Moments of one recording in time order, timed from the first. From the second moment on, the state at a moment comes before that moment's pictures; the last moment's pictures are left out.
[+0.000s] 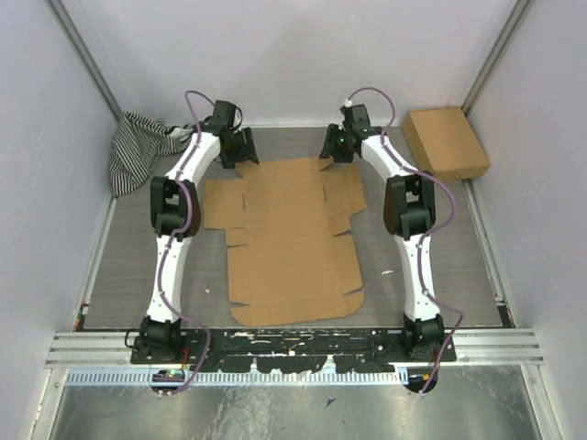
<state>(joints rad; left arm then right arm) -0.23 2.51 2.32 -0.79 0.14 -0.43 0.23 2.45 2.14 -0.51 -0.21 0.38</state>
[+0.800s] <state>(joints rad) -0.26 2.58 2.43 -0.77 0.21 -0.44 0.26 2.39 2.06 -0.46 -0.06 0.39</state>
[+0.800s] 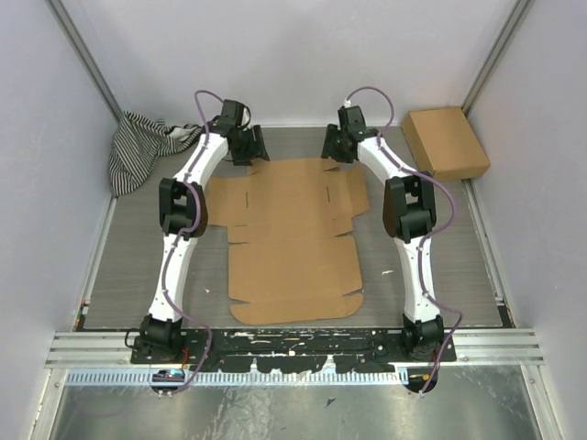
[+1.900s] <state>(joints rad) -0.29 2.65 2.48 -0.78 0.25 -0.43 0.19 2.46 2.07 -0.42 -0.21 0.42</state>
